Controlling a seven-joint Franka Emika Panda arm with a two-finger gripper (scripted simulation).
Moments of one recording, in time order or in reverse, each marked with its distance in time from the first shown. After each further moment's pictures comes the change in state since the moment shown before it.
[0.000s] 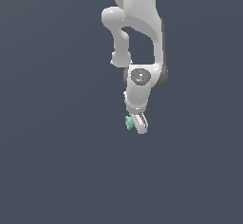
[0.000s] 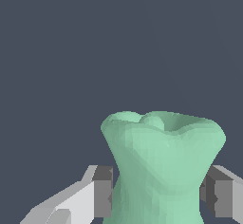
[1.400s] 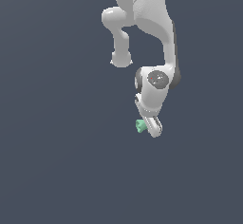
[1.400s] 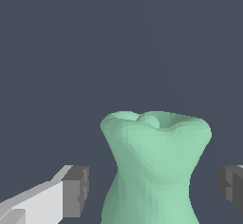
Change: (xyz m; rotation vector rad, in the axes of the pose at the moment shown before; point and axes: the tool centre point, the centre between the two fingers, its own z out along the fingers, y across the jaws) arm -0.048 -0.032 -0.001 -0.001 0.000 0.001
